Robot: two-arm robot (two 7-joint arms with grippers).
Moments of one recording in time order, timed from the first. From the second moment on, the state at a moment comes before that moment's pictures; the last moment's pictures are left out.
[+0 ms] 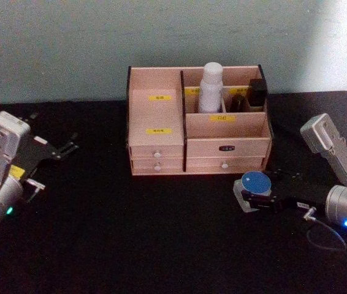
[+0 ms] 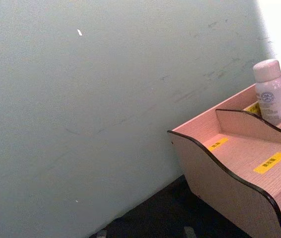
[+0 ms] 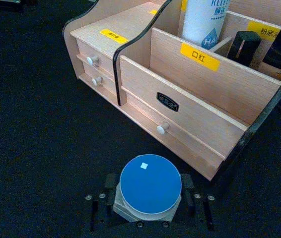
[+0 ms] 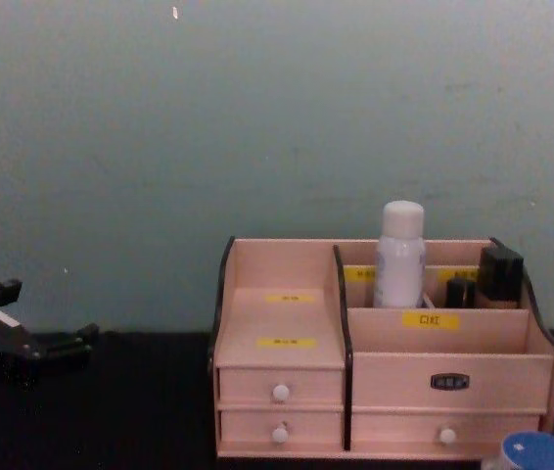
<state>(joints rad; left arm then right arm) -0.20 0.60 0.45 -1.41 -0.25 -0.12 0.03 0.19 0.66 -0.42 -1.55 0.44 0.34 0.47</state>
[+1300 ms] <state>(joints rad) -0.20 0.60 0.45 -1.41 -0.25 -0.12 0.03 0.31 0.62 -0.48 -1.53 0.50 0.25 0.60</state>
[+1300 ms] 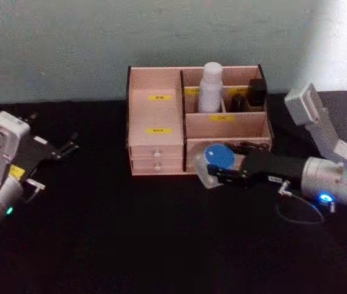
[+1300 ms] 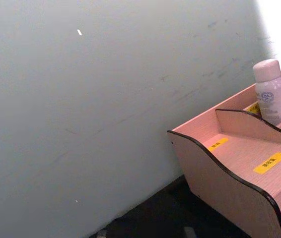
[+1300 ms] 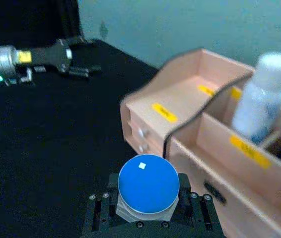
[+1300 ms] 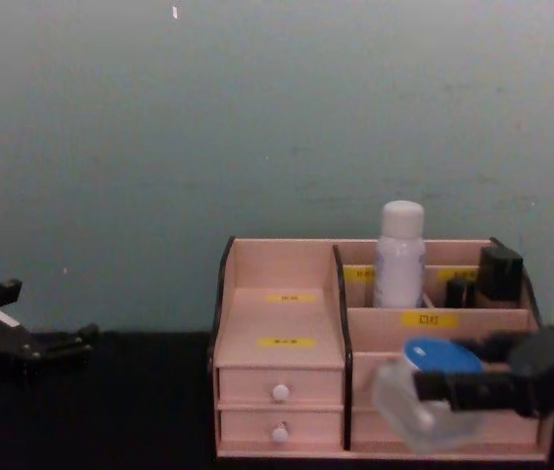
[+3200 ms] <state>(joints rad) -0.20 0.60 0.45 -1.41 -0.25 -0.12 0.03 0.78 0.23 -0.64 -0.94 0.33 0.18 0.62</state>
